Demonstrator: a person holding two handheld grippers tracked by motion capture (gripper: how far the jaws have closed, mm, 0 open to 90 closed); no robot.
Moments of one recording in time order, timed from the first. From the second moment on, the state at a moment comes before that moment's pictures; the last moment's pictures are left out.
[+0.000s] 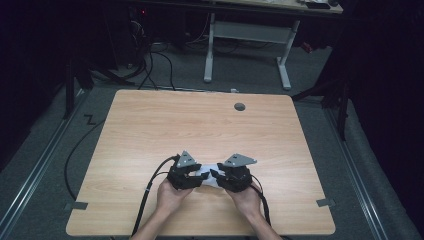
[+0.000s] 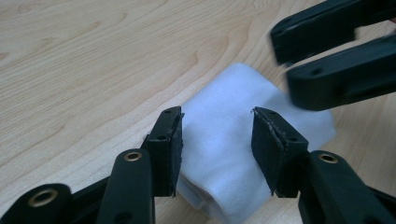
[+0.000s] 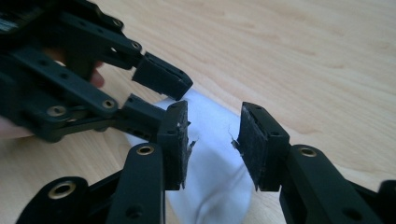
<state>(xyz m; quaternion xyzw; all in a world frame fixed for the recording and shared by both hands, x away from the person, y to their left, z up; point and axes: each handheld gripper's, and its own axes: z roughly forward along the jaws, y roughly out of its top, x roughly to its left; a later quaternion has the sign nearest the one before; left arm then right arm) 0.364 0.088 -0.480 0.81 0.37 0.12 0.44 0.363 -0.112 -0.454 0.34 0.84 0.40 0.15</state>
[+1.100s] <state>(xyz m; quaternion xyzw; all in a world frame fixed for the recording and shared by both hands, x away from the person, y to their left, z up) 0.354 0.085 -0.484 0.81 0.35 0.15 0.45 0.372 -0.128 -0.482 0.34 0.84 0.40 0.13</state>
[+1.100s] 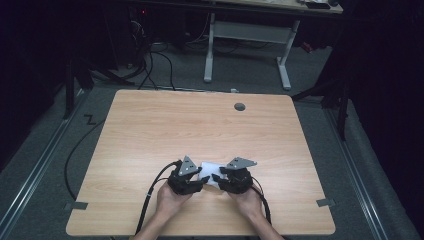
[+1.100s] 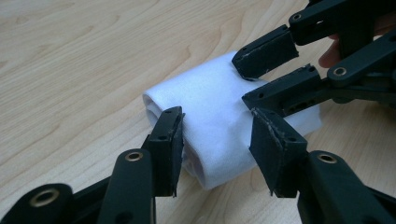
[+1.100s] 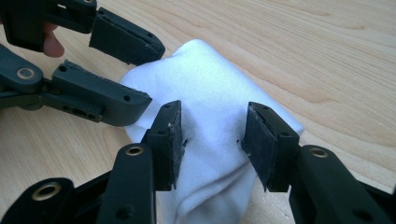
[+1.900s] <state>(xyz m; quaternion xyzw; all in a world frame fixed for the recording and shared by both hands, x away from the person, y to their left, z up) 0.389 0.072 -0.490 0.82 0.35 0.11 0.45 0.363 -0.131 -0.487 0.33 0.85 0.39 0.14</state>
